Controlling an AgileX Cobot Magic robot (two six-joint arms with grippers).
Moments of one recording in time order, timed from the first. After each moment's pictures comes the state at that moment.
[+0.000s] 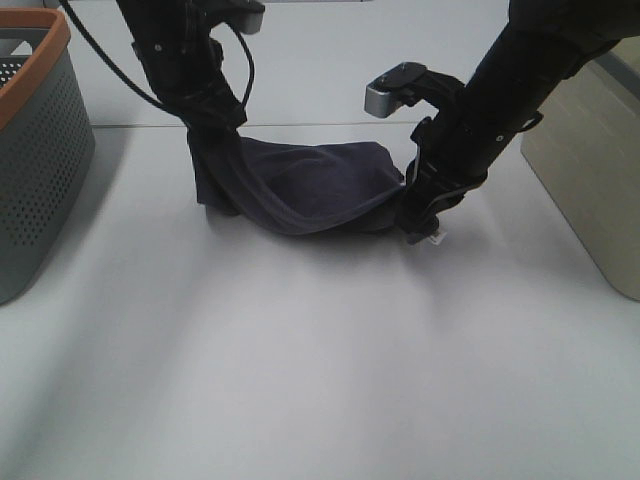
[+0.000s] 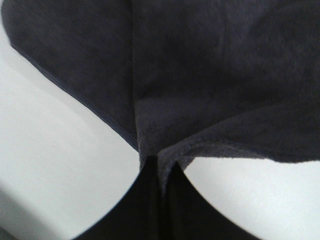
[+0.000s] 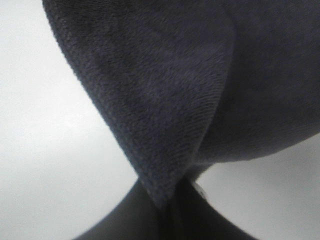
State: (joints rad) left arm -0.41 2.27 -2.05 -0.05 1.21 0.42; right arm 0.32 1.96 -1.36 0.38 0.91 -0.86
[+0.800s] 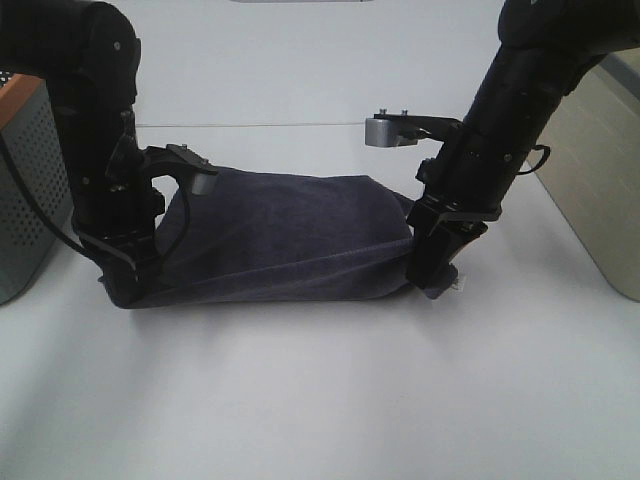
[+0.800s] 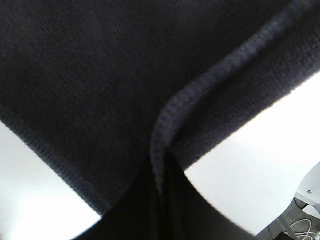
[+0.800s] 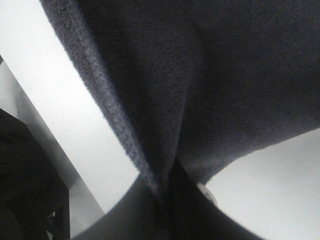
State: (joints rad) left arm -0.40 2.08 -1.45 -0.07 1.21 0.54; right arm 0.33 1.99 -1.36 0.41 1.16 -0.74
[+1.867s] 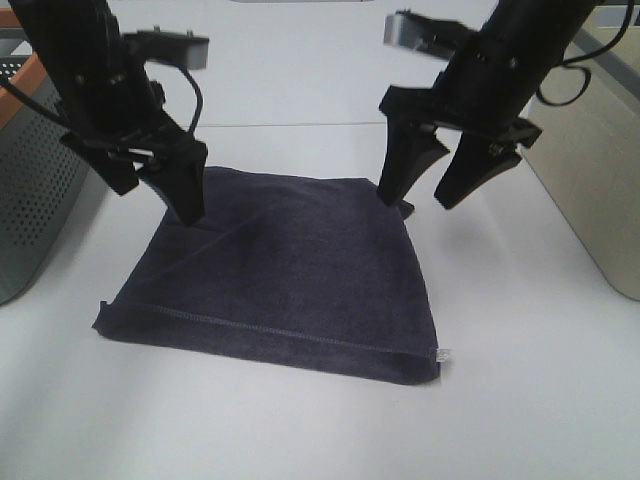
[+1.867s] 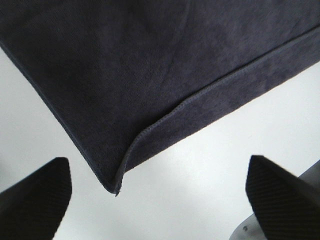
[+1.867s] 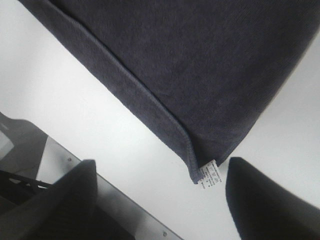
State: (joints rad) left arm -0.39 1.92 -1.59 -0.18 1.21 0.30; right arm 0.33 1.87 -1.50 0.39 1.22 -0.24
